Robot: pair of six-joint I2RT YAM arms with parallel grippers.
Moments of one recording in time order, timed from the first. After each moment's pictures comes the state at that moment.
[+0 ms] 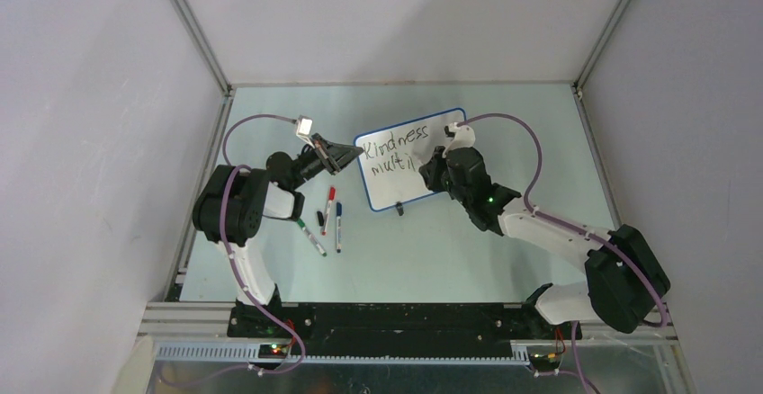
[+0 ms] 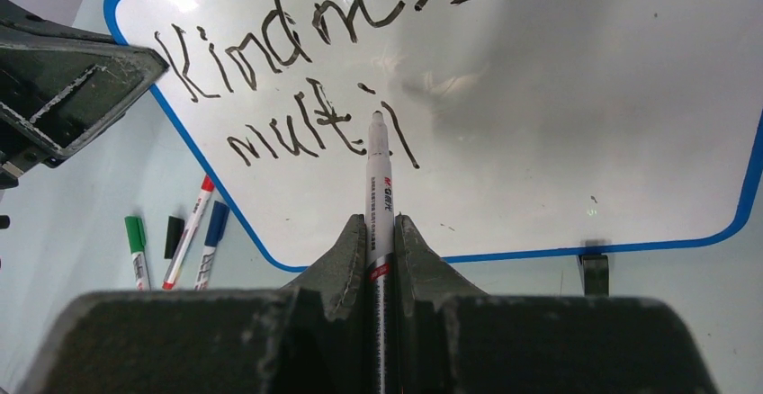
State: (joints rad) left arm -0.15 1.88 0.62 1.48 0.78 -0.83; right arm 0.69 1.35 0.80 0.15 0.22 0.49
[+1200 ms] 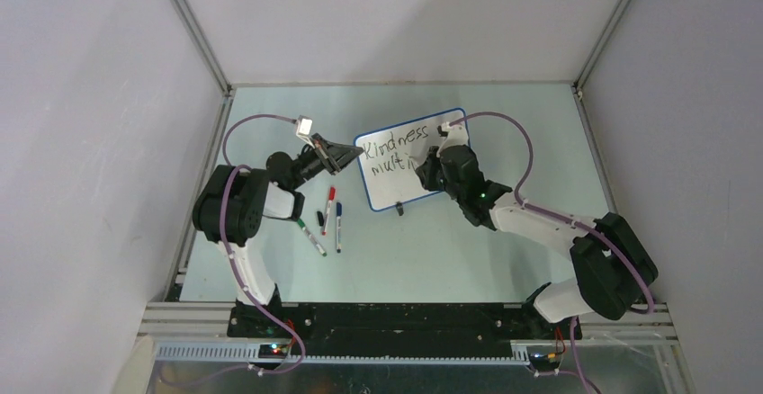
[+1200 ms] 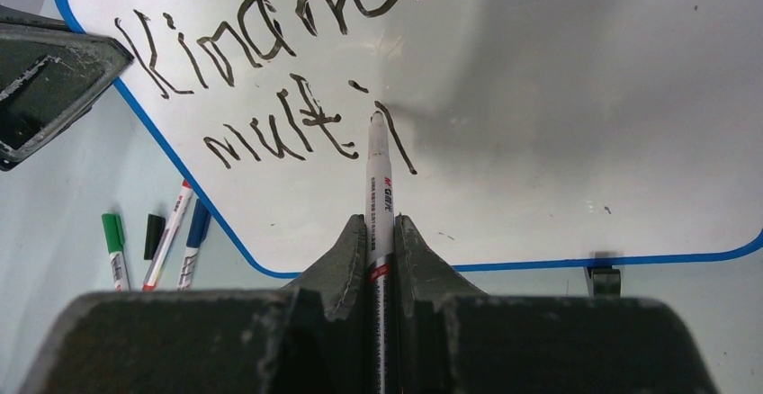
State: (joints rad) left arm -0.15 1.88 0.62 1.48 0.78 -0.83; right arm 0.69 1.43 0.83 0.17 0.20 0.48
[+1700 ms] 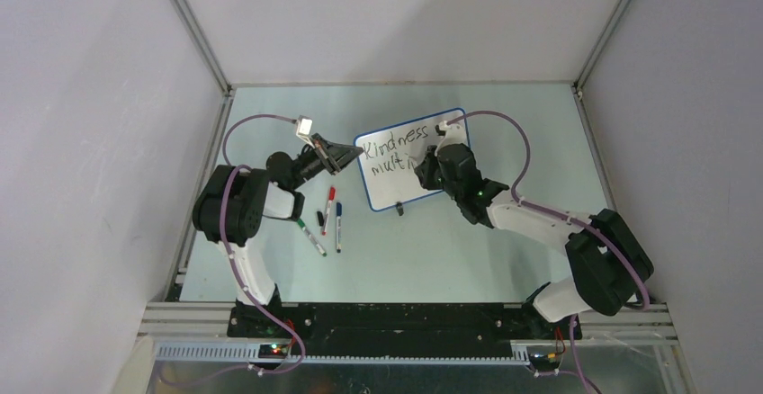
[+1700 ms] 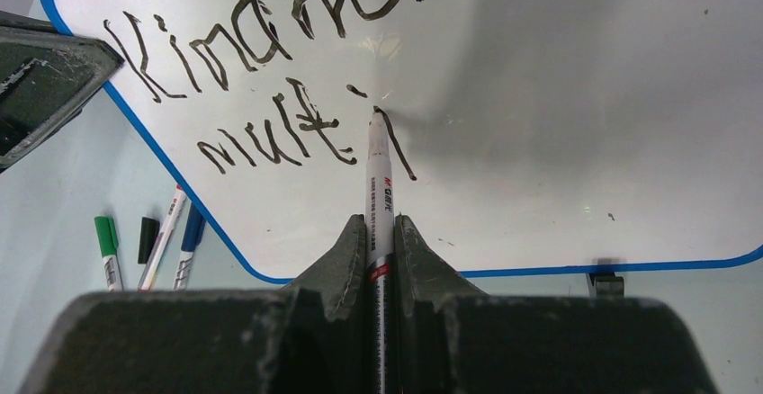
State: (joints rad) left arm -0.15 1.88 0.62 1.48 0.78 -0.83; right arm 0.68 1.46 0.85 0.17 0.20 0.47
